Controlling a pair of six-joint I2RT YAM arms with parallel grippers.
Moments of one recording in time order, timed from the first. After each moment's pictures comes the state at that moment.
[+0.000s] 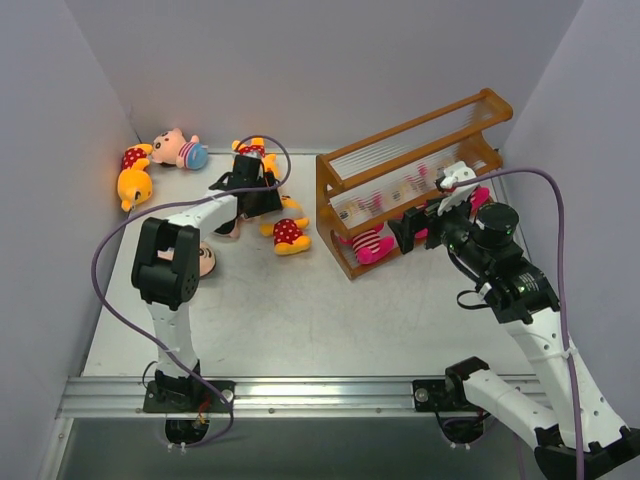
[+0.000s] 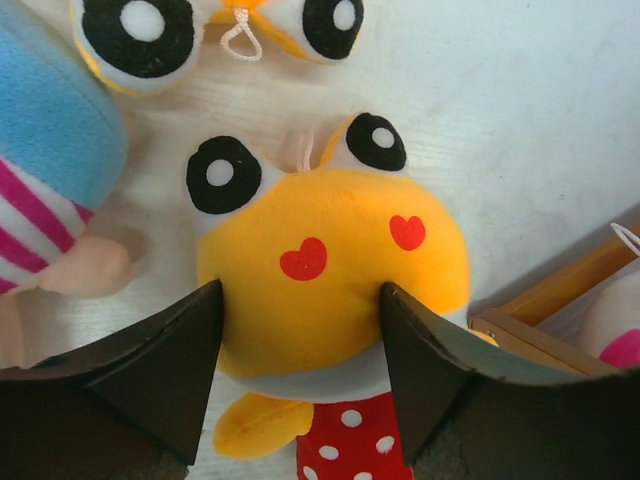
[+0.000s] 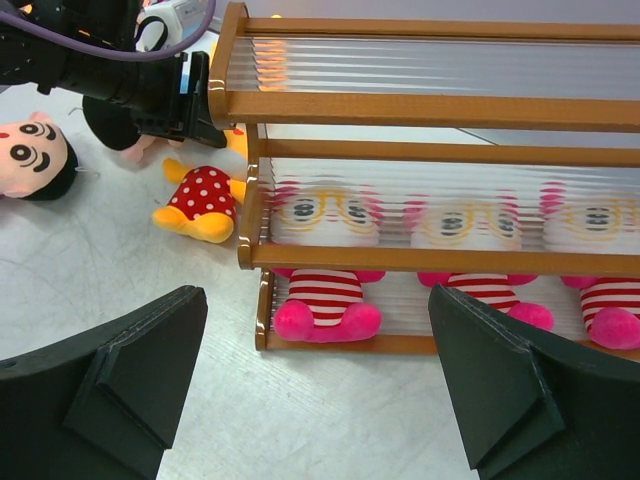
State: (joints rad) left arm -0.30 2.01 1.48 -0.29 0.00 -0.52; right arm 0.39 0.86 1.05 -0.41 -0.15 -0.03
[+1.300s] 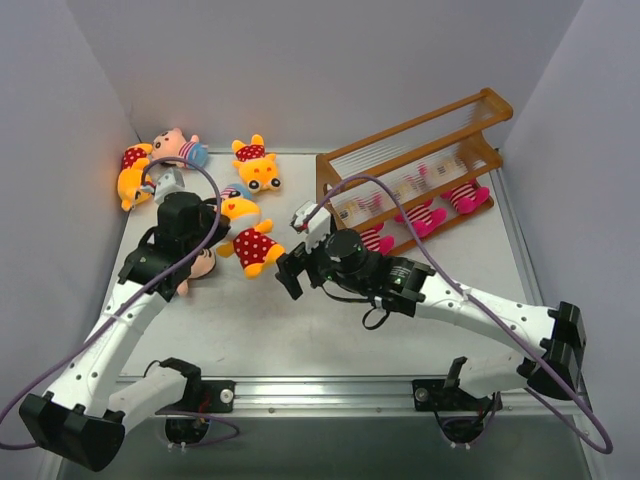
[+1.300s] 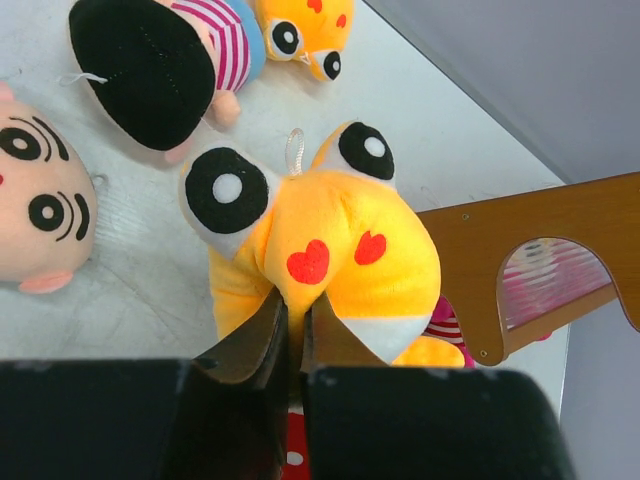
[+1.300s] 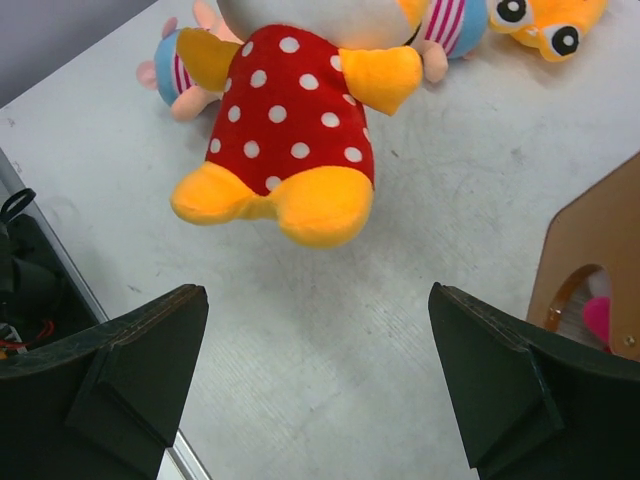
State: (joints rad) left arm -0.37 1.02 1.06 -0.54 -0.28 -0.84; right arm 1.08 1.30 1.11 -0.21 0.16 0.17
